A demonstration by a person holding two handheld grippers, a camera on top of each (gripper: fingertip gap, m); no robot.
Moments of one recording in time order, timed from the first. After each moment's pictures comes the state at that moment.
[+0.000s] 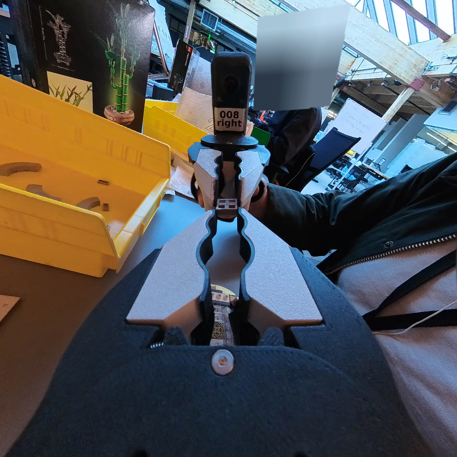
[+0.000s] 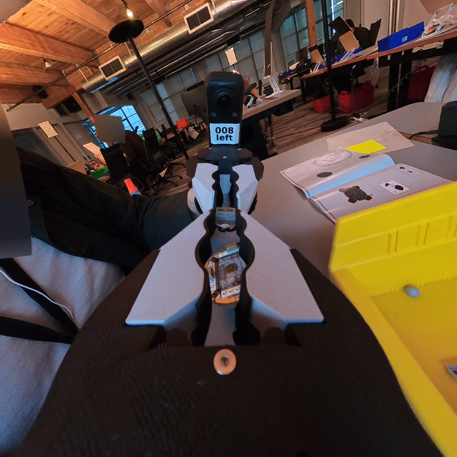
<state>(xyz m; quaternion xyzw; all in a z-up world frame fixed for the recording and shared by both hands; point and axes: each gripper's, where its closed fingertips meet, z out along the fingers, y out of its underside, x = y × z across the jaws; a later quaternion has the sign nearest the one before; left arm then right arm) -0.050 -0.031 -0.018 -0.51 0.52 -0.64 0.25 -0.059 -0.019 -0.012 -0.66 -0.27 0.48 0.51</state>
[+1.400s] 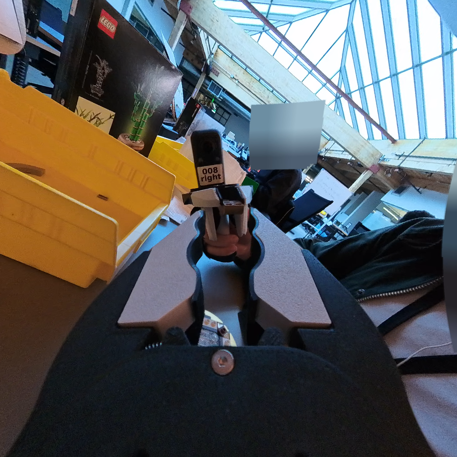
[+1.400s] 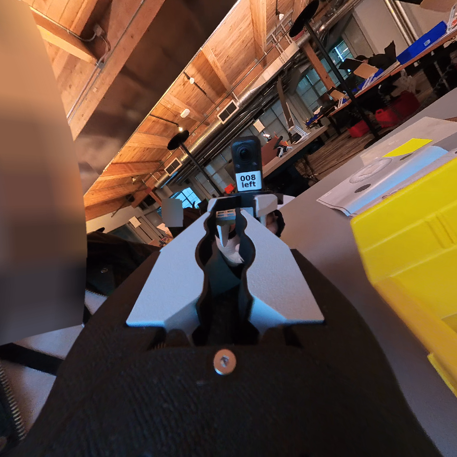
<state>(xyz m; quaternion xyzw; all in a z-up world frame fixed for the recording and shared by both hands) -0.050 -0.009 0.002 -0.52 0.41 -0.71 0.24 -0.050 -0.006 0.008 -0.58 -0.12 0.64 0.48</state>
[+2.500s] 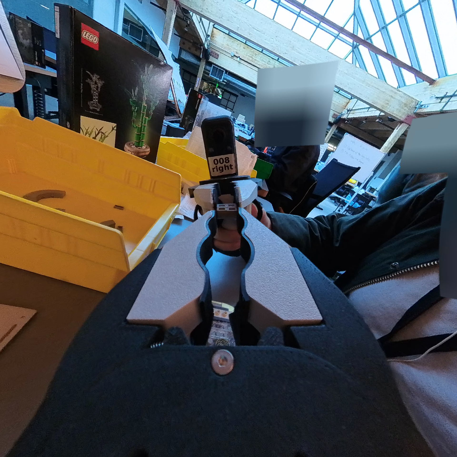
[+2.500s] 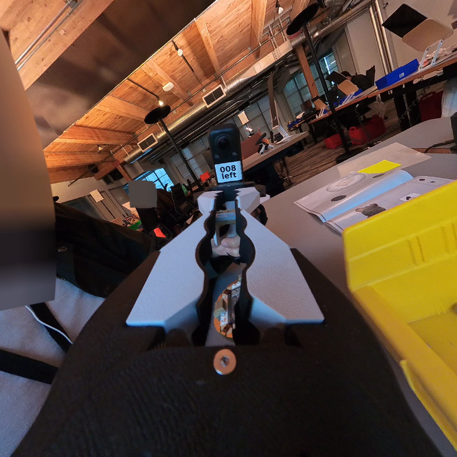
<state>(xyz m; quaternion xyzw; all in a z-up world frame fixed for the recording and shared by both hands) -0.051 -0.017 -0.001 -0.49 0.48 -0.67 0.30 -0.058 -0.007 0.002 -0.60 -0.18 0.57 0.53</state>
